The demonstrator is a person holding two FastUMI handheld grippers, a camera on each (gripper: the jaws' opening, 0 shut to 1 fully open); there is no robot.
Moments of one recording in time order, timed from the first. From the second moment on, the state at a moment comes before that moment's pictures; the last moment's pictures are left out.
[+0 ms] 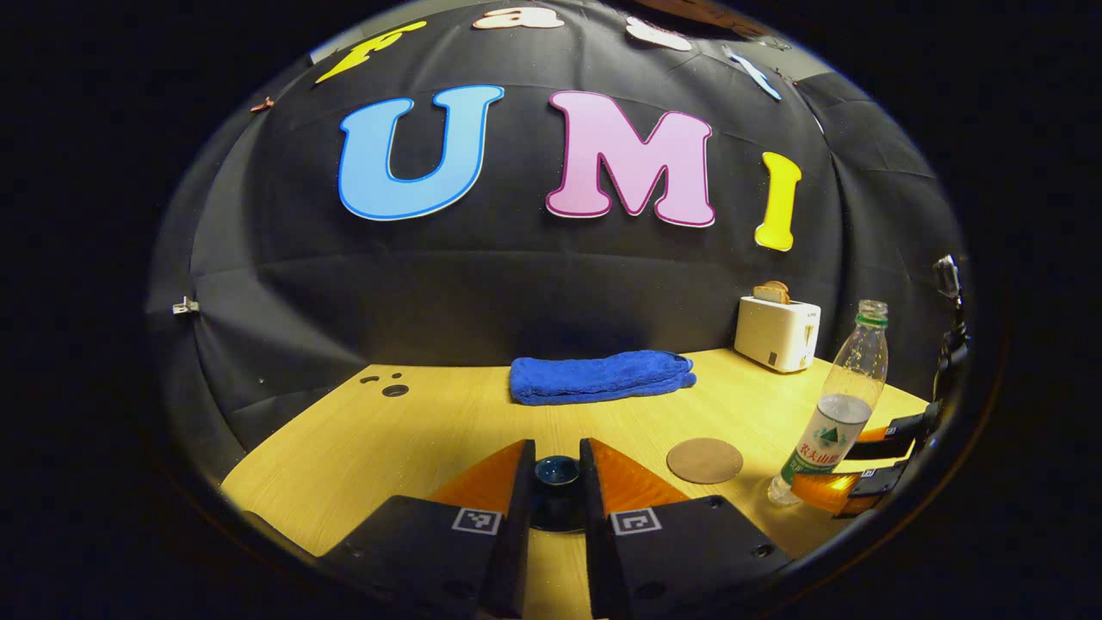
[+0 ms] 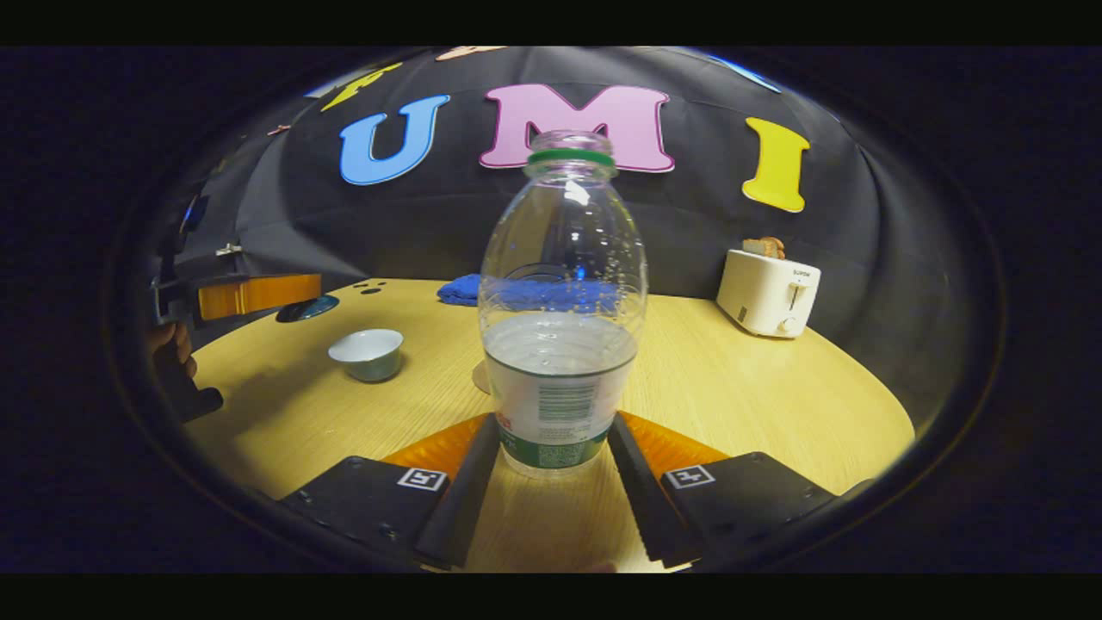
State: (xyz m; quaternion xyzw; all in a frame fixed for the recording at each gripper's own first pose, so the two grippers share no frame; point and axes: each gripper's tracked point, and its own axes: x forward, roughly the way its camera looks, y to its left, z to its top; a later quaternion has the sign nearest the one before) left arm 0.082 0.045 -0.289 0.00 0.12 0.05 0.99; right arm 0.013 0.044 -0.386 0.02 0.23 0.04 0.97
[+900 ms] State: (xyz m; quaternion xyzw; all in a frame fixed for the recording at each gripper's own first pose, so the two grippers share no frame) left arm 0.037 0.117 -0.299 0.00 0.13 0.12 0.98; right arm 0.086 0.043 -0.333 -0.56 0.16 0.04 0.81
